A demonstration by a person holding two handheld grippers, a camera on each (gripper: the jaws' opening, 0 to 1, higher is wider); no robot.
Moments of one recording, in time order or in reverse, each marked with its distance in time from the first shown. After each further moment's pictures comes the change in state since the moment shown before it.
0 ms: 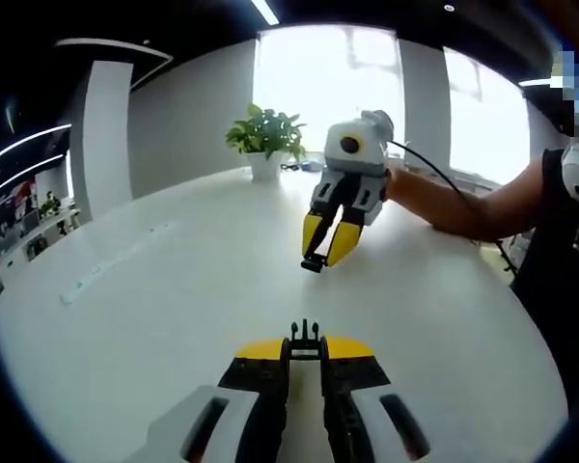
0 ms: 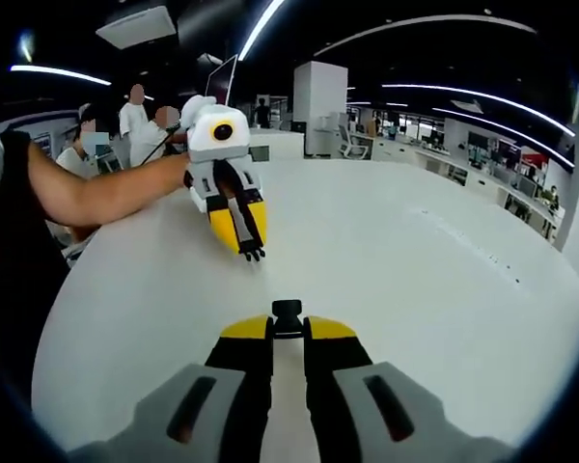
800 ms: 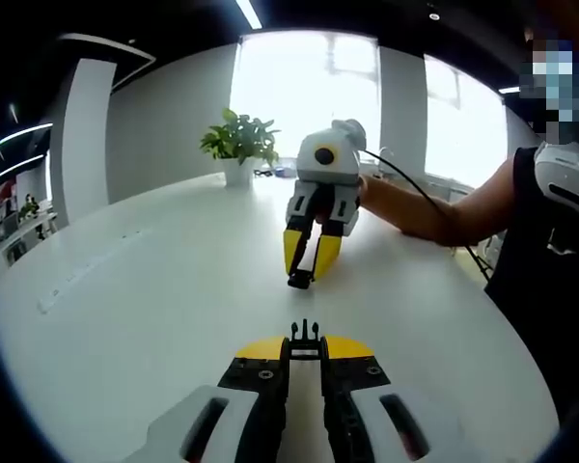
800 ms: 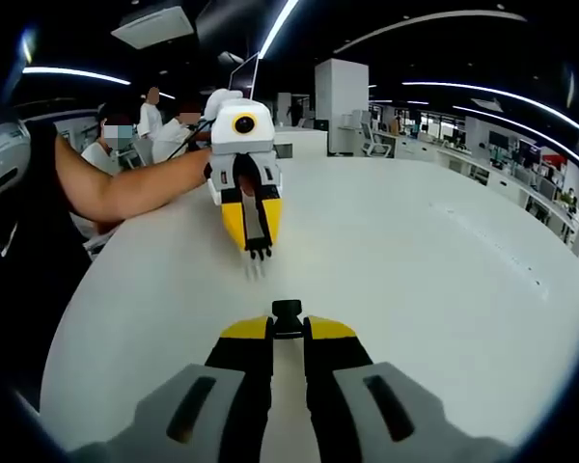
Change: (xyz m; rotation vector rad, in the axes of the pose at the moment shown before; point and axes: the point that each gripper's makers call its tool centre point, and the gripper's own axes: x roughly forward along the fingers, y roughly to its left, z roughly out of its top) left arm -0.002 0.006 0.003 0.015 -0.018 -0.116; right arm -0.002 0.027 -0.001 -0.015 -0.007 0.096
